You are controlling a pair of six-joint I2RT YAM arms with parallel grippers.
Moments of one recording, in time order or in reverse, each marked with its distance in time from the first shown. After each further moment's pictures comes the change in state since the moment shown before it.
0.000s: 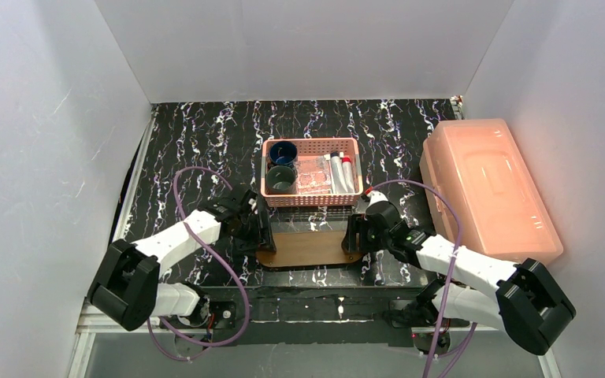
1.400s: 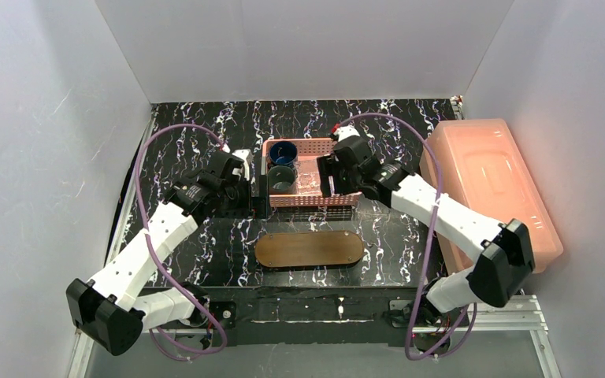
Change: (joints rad) left arm -0.001 -0.166 0.425 -0.325 -0.169 0.226; right arm 0.036 0.310 0.766 -0.412 0.188 -0.188
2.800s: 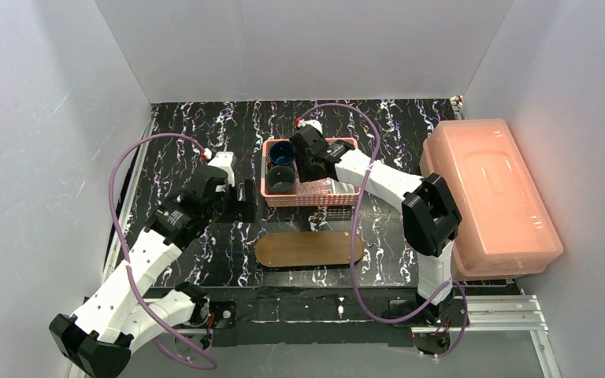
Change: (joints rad) left arm 0.000 -0.209 -0.129 0.109 -0.193 0.084; right arm 0.033 0.543 0.422 -0.029 0.105 0.031
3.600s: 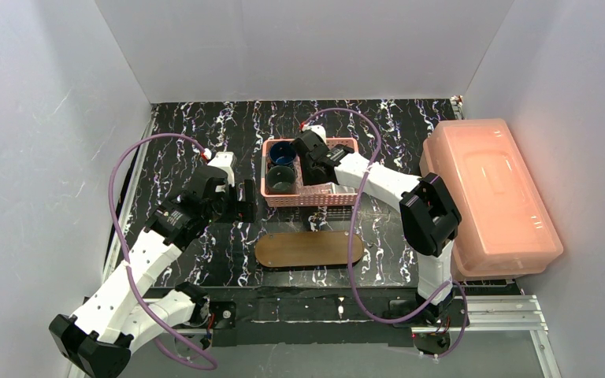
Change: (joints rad) left arm 0.000 -0.002 -0.002 0.000 0.000 0.000; right arm 0.000 0.001 -0.055 0.023 0.030 0.076
